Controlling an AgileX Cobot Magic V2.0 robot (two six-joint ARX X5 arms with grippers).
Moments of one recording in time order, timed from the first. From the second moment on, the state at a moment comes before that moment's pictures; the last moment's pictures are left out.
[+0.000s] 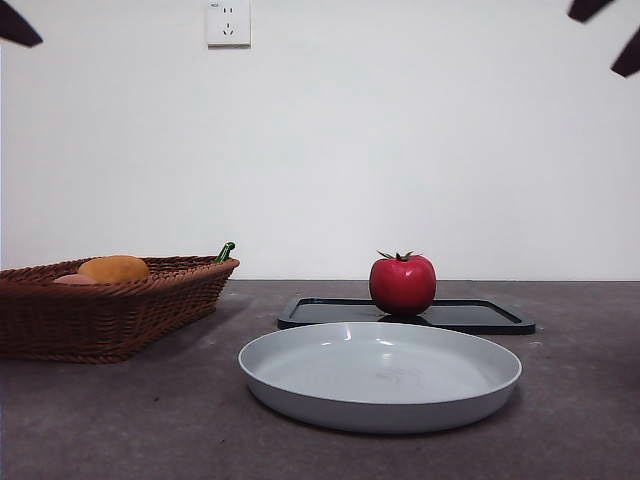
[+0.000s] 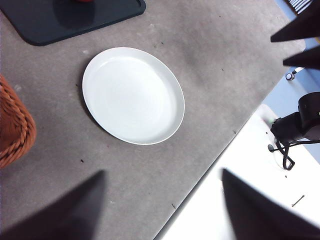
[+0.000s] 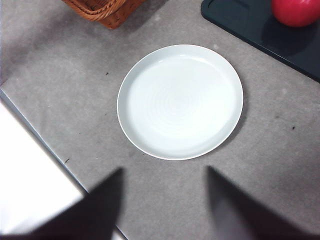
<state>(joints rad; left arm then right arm) -0.23 0.95 1.07 -1.03 0.71 0.16 0.53 0.79 0.91 -0.92 -0.29 0.03</state>
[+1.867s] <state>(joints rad) 0.03 0.15 0.28 -0.08 0.05 0.16 0.53 0.79 0.91 -0.91 -0.29 0.03</state>
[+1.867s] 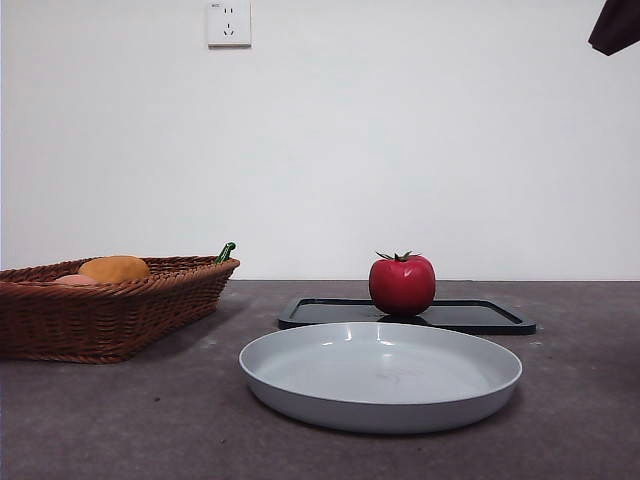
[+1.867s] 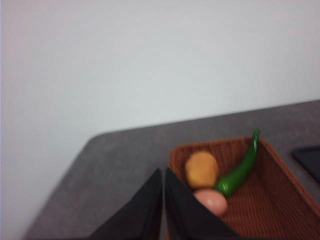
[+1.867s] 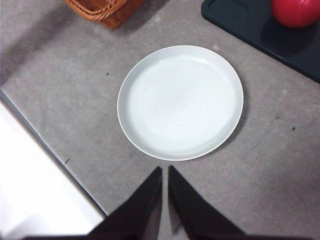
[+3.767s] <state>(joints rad) 0.03 0.01 0.03 -0.19 0.05 0.09 0.37 0.70 0.91 -0.88 -0.29 0.01</state>
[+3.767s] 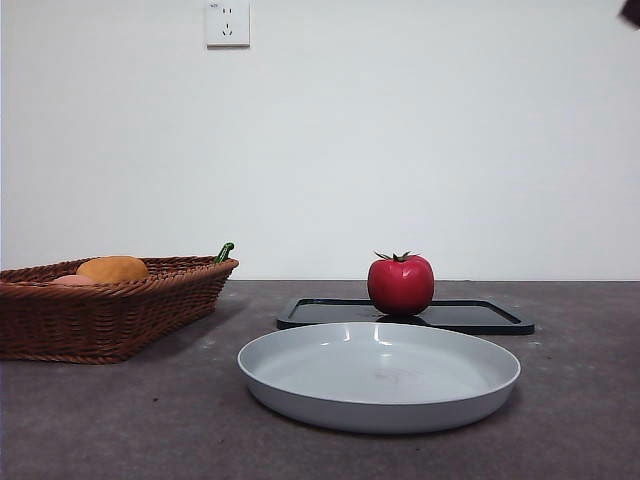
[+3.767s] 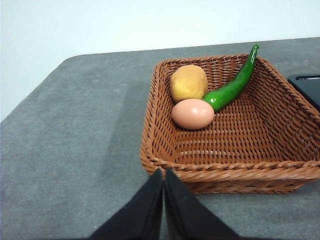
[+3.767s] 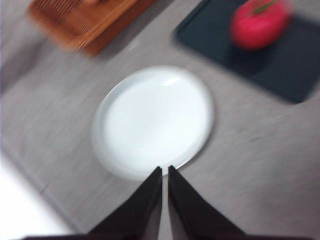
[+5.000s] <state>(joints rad) 0.03 0.01 0.03 -0.19 0.05 0.09 -0.01 0.00 0.02 -0.09 -0.05 0.02</state>
